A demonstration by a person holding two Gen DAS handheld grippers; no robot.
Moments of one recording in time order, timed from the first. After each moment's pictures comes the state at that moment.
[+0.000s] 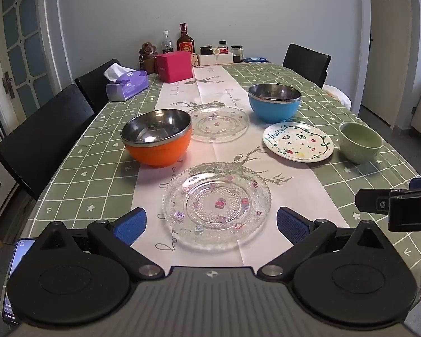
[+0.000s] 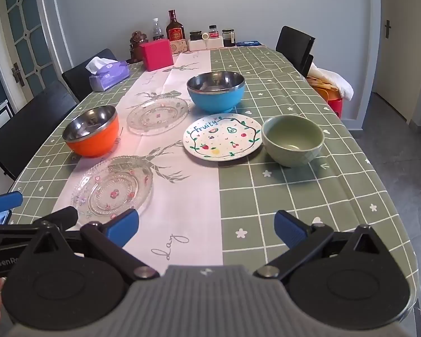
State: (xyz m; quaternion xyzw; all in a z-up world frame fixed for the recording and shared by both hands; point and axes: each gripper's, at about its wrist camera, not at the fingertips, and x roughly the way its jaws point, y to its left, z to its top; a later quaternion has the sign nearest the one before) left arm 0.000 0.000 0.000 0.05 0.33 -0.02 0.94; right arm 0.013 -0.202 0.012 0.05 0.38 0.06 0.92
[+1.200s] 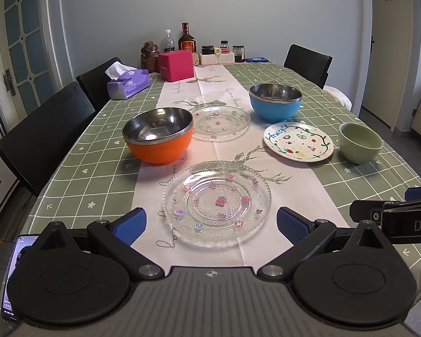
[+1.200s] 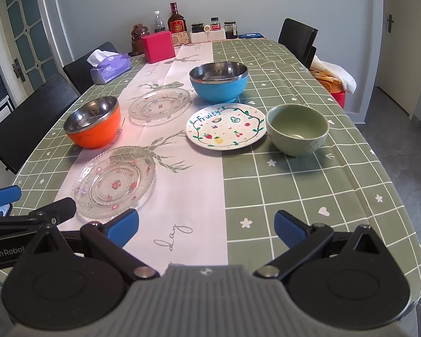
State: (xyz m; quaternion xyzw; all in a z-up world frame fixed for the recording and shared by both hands) left arm -0.001 0.002 -0.002 0.05 0.33 -0.02 0.94; right arm 0.012 -0.198 0.004 0.05 0.39 0.06 0.92
